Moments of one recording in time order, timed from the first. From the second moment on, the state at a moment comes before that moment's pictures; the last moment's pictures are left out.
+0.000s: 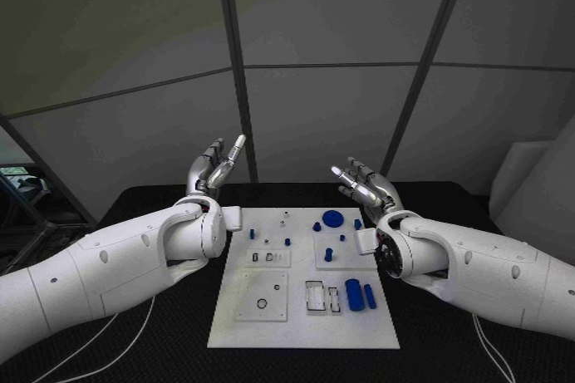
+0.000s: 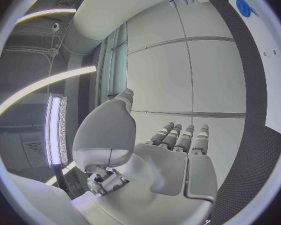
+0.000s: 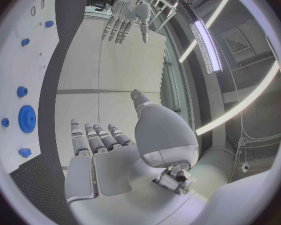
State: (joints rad) left arm 1.09 -0.69 0.09 1.38 0.01 -0.70 0.52; left_hand 1.04 -0.11 0.10 0.28 0.14 0.13 0.13 0.02 0.02 0.09 0.10 0.01 0.01 0.10 0.17 0.01 0.02 0.13 0.06 0.26 0.01 0.02; right arm 1.05 -0.70 0.06 1.43 -0.15 -0.55 0.39; right_hand 1.10 0.11 0.04 0.06 0.26 0.09 0.13 0.01 0.02 0.13 0.22 0.02 0.02 0.15 0.21 0.02 0.02 0.09 0.23 0.28 0.05 0.04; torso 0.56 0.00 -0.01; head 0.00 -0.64
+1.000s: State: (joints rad) left arm 1.09 -0.84 0.09 1.51 -0.02 -0.57 0.51; left_hand 1.35 -0.03 0.05 0.20 0.14 0.92 0.22 0.17 0.07 1.03 0.16 0.21 0.08 1.13 0.10 0.26 0.17 0.18 0.96 0.21 0.38 0.17; right arm 1.15 -0.72 0.07 1.30 -1.02 -0.41 0.24; right_hand 1.33 0.04 0.22 -0.16 0.26 0.94 0.21 0.13 0.07 1.10 0.15 0.10 0.06 1.16 0.10 0.17 0.08 0.16 0.88 0.21 0.37 0.16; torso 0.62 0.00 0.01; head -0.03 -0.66
